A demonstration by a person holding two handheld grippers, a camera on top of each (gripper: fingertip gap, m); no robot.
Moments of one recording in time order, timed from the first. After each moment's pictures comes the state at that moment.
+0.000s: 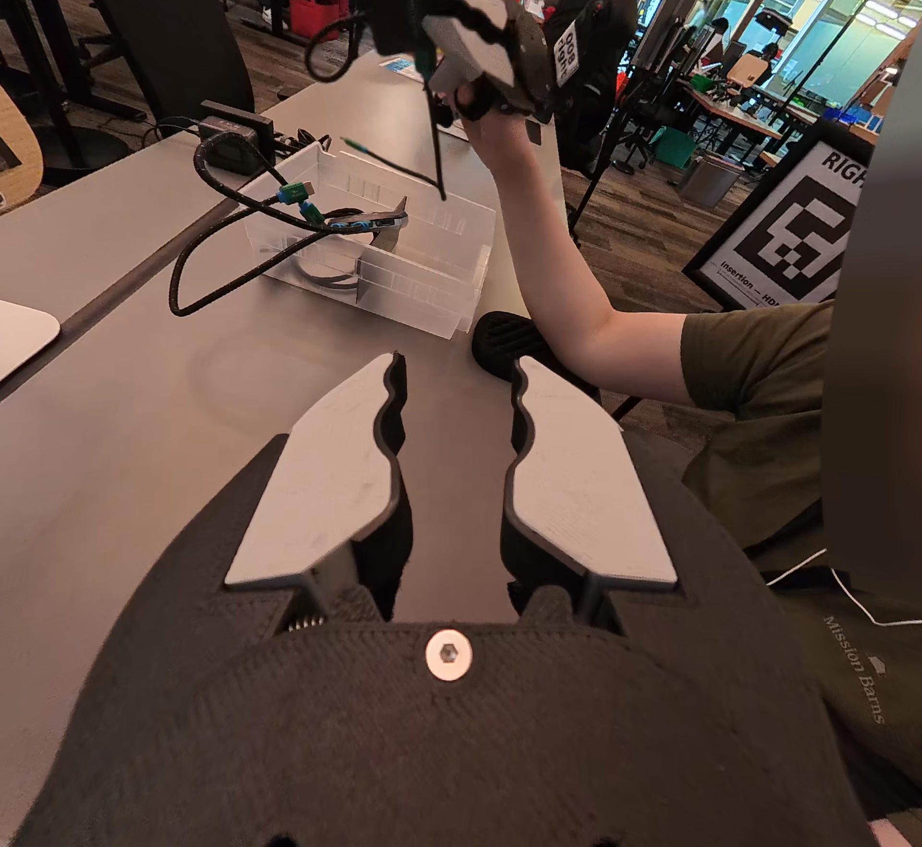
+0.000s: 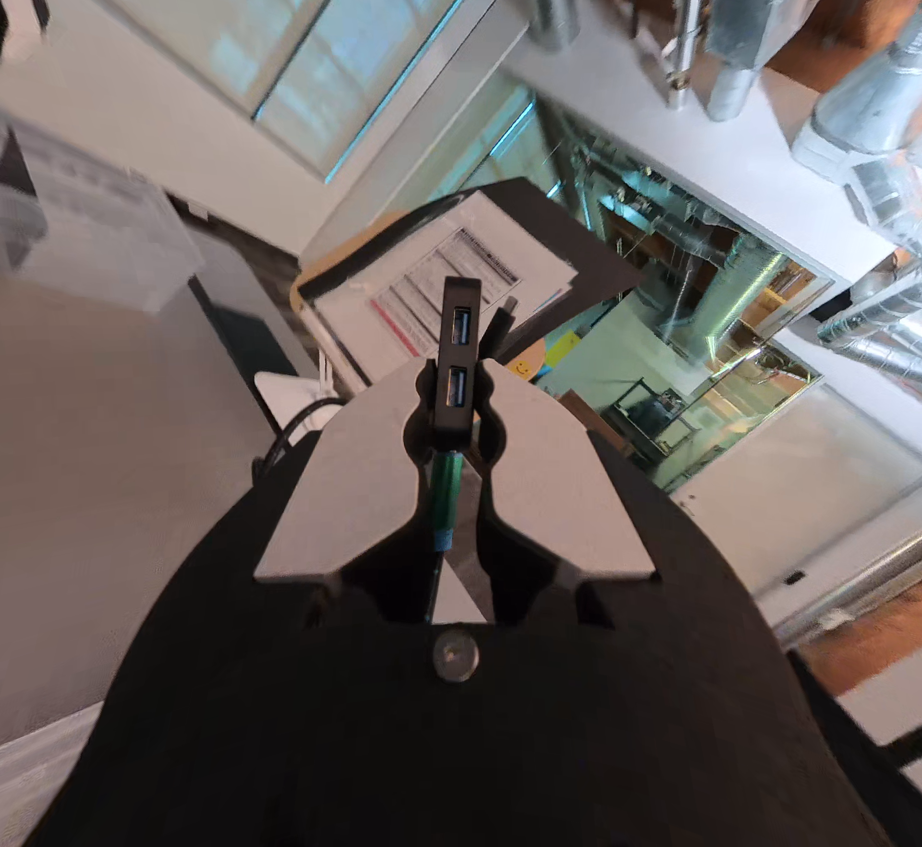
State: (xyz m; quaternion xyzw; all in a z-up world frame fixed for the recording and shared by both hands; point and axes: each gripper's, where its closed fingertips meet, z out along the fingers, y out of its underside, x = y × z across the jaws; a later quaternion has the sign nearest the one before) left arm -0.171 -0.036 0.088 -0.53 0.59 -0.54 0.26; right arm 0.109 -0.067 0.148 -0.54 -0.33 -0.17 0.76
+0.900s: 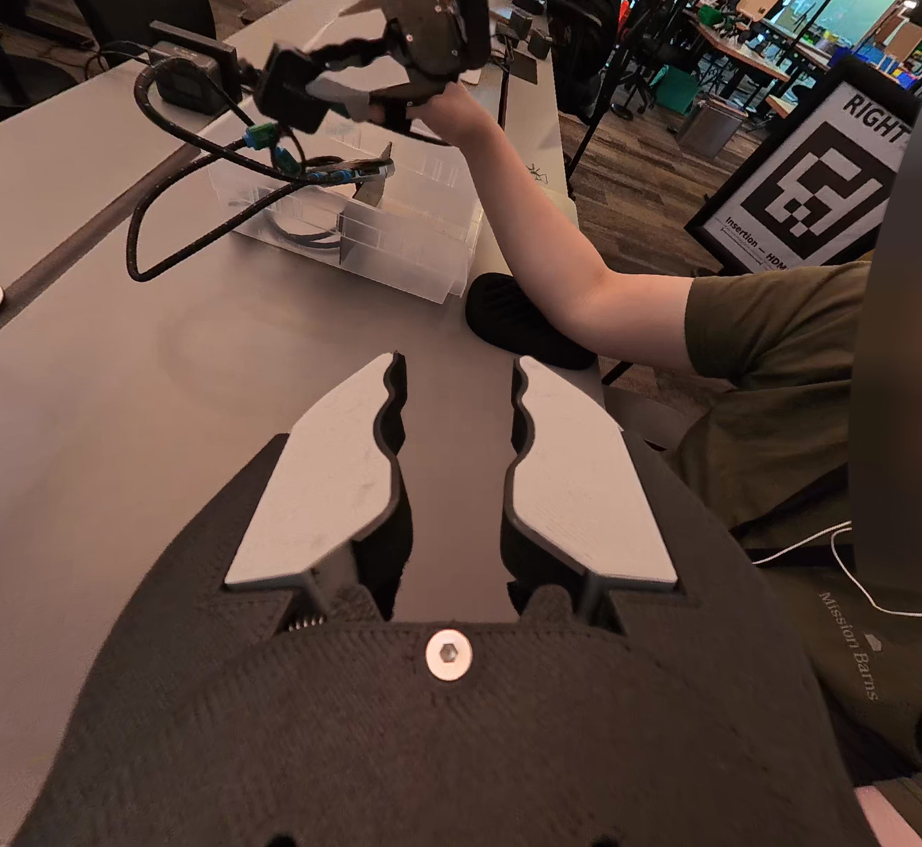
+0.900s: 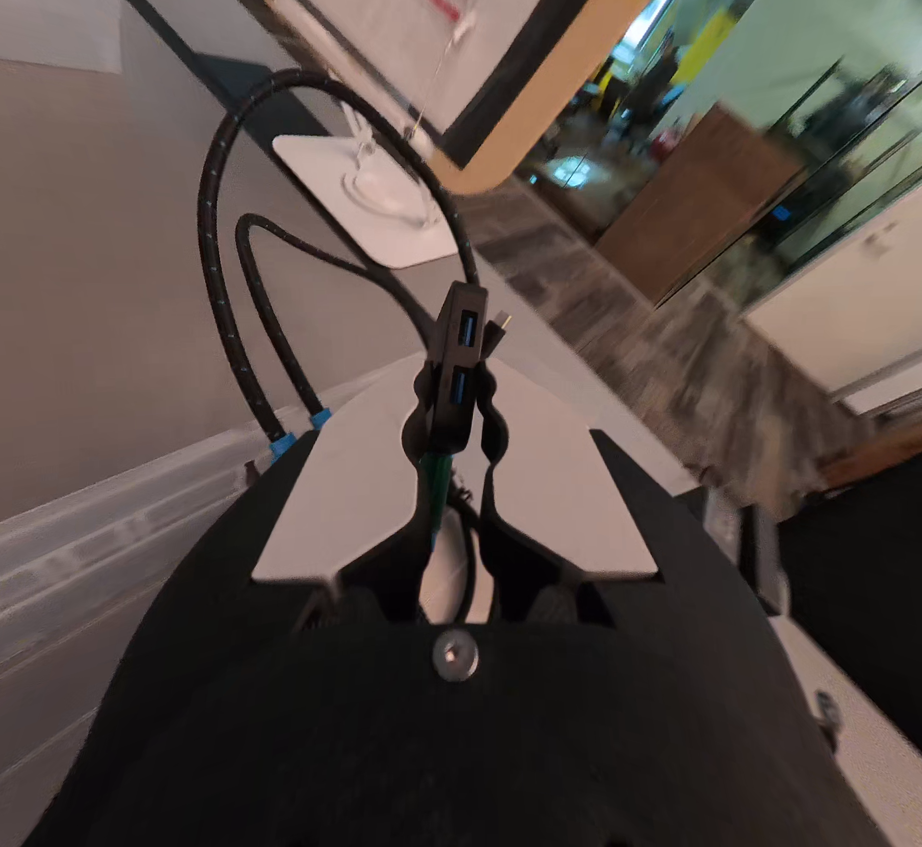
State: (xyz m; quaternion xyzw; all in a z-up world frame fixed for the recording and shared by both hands) left arm -0.160 -0.046 0.066 -0.54 0.62 -0.52 0.22; right arm 0.191 -0.020 0.010 -0.76 -0.25 -0.09 0.59
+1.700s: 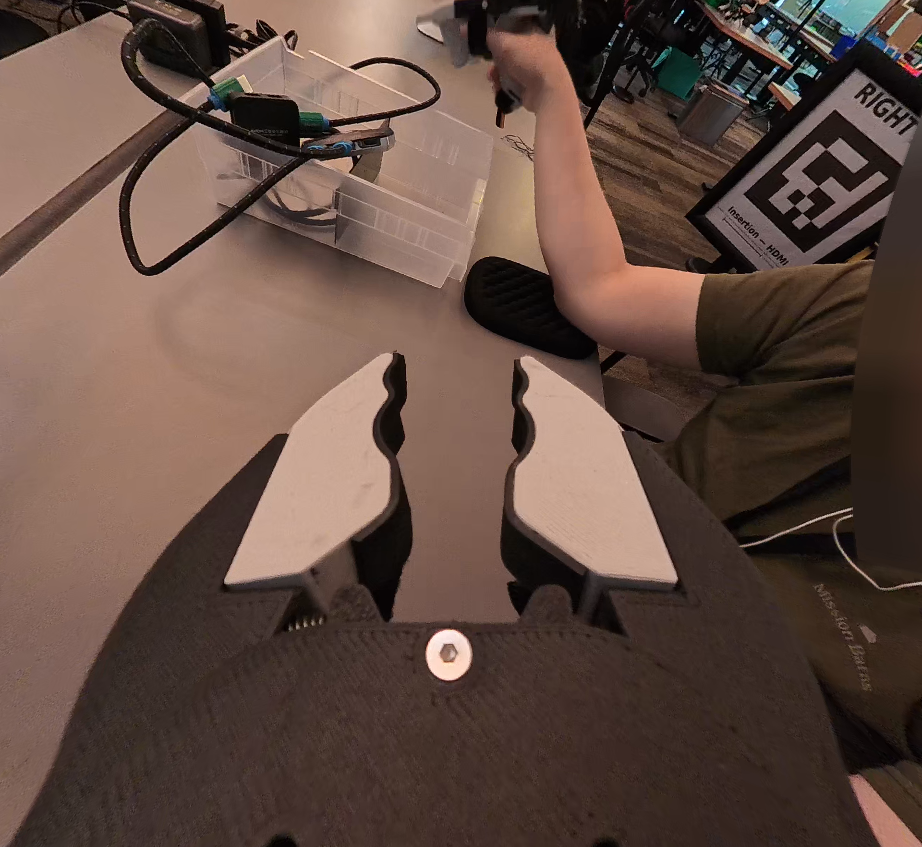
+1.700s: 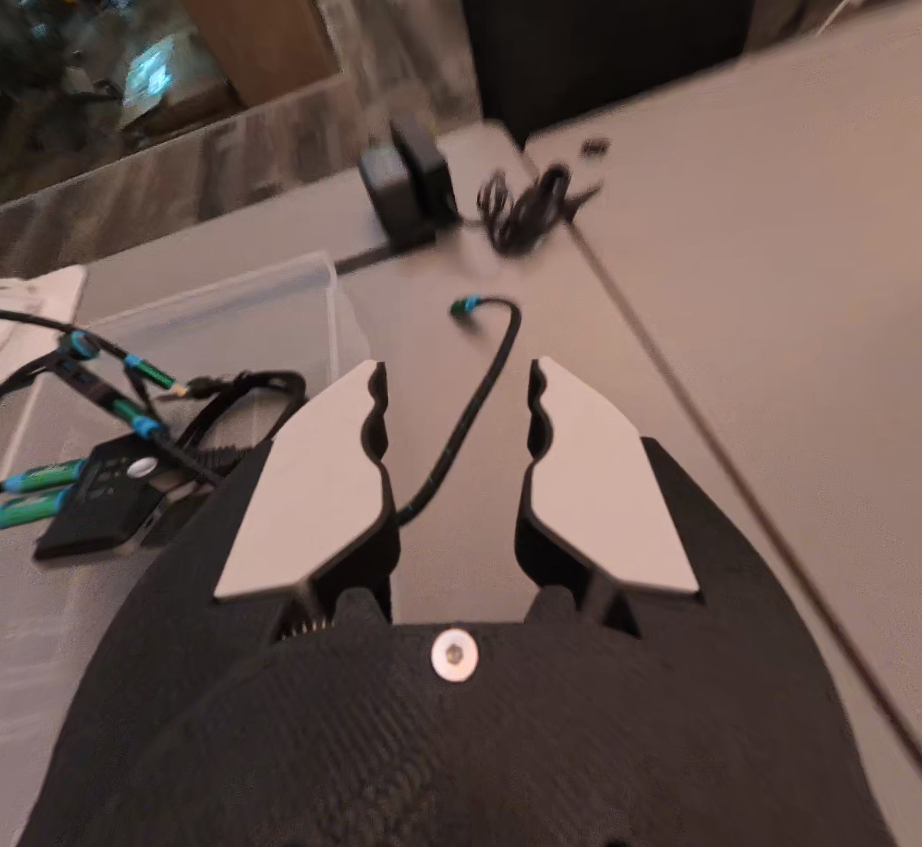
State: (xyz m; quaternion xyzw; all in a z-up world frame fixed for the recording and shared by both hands) left arm -0.156 -0.046 0.054 -0.55 0.62 -0.51 0.20; right arm 0.375 -0.192 -0.017 -0.79 0.35 -0.09 0.50
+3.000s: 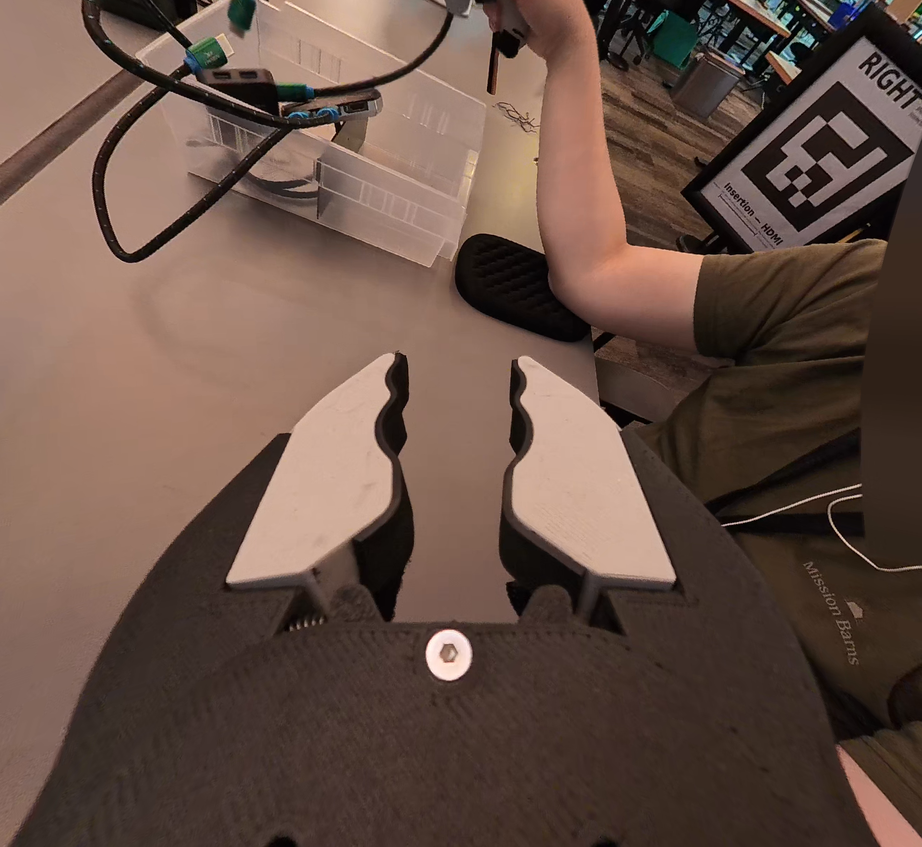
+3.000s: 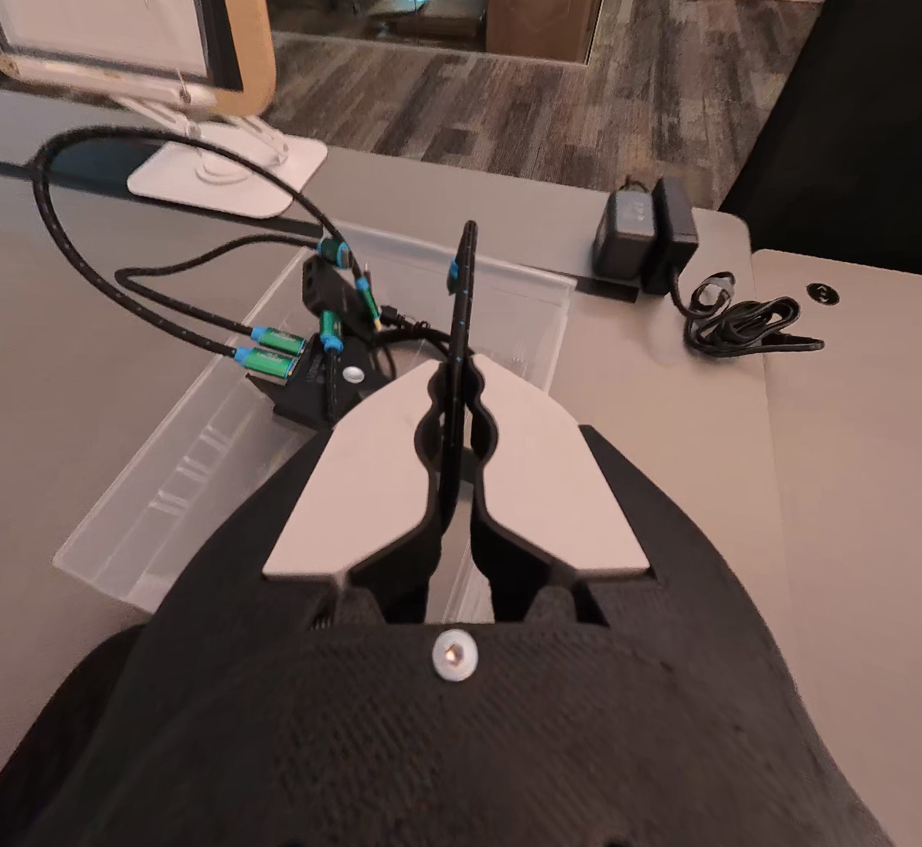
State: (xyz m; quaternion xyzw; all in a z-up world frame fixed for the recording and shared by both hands) left arm -0.153 -0.052 0.043 -0.56 0.64 -0.50 0.17; right arm 0.277 -0.138 0.025 -0.85 0.07 -0.04 0.52
